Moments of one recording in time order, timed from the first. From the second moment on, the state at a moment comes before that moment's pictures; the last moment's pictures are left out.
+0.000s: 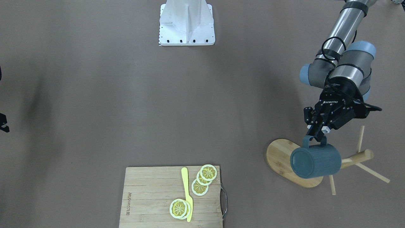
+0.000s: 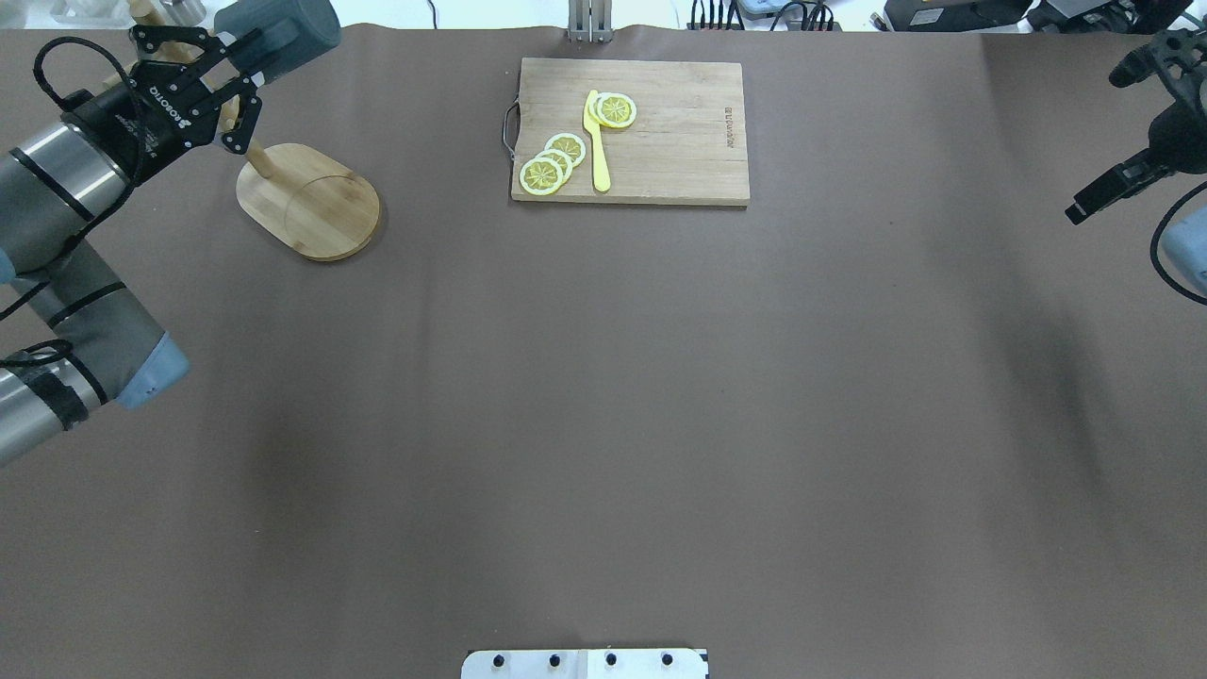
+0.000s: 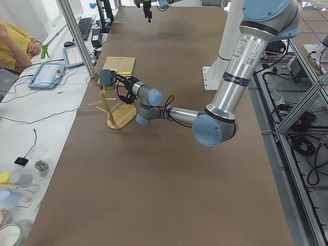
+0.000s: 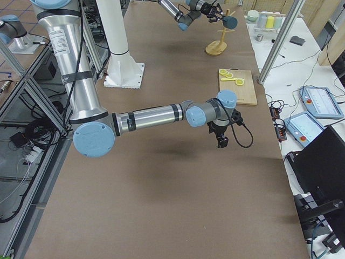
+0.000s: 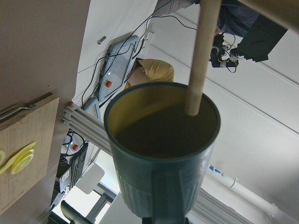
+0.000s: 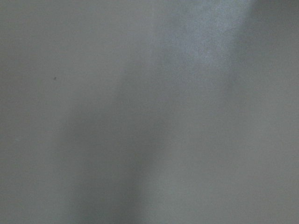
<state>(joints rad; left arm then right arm) -0.87 -1.95 -1.25 -3.48 -1.43 -2.76 1.24 -1.33 1.53 -1.41 2.29 0.03</state>
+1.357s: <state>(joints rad) -0.93 -1.93 -1.14 -3.57 -1.49 -2.77 1.23 -1.33 1.51 -1.38 2.28 0.04</state>
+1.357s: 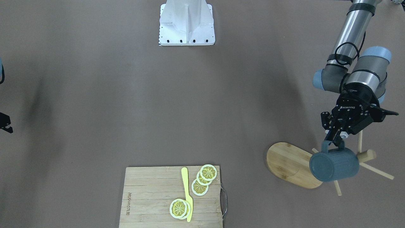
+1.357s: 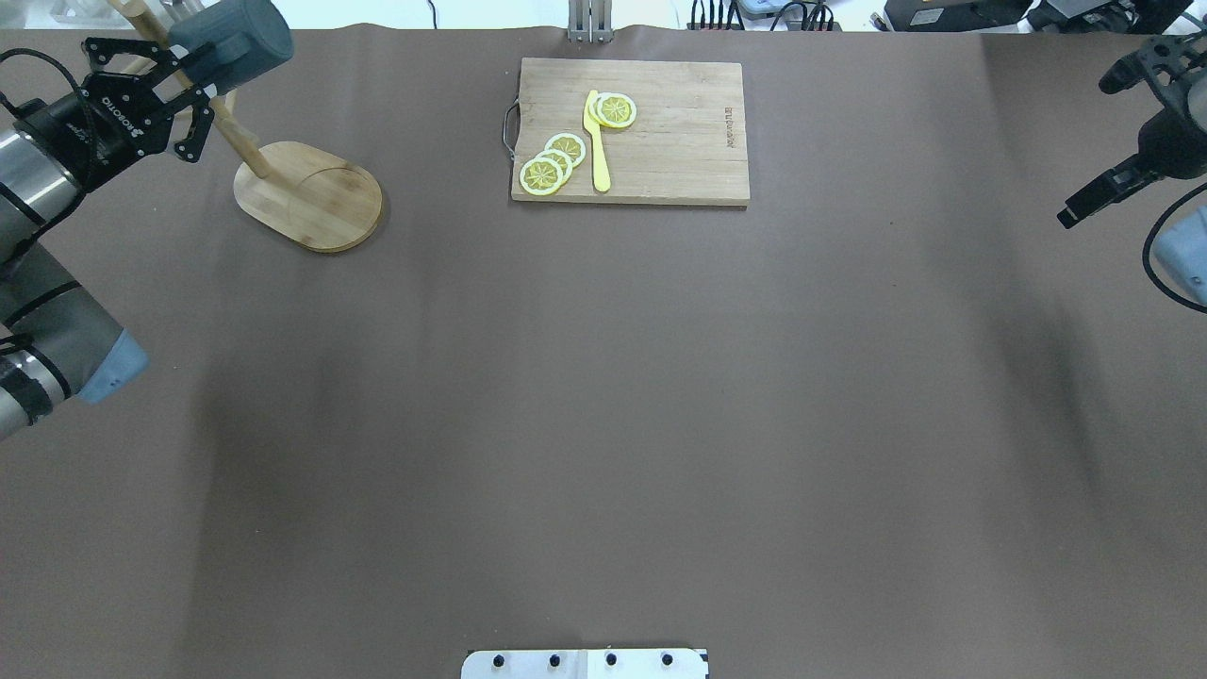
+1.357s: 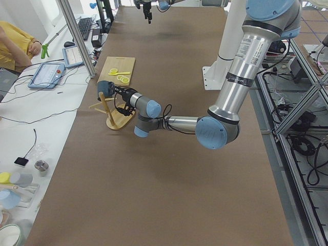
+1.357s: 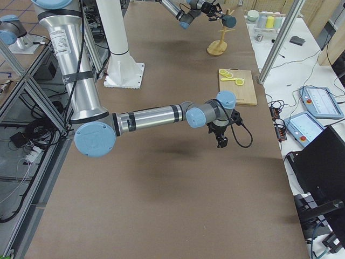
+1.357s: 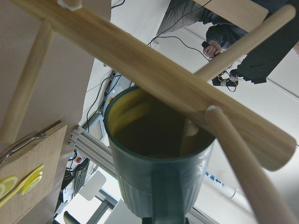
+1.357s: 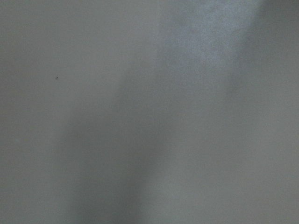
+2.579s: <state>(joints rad) -0.97 -1.53 -1.40 -3.59 -1.62 -1.92 1.23 -1.33 1.51 -1.38 2.28 0.04</state>
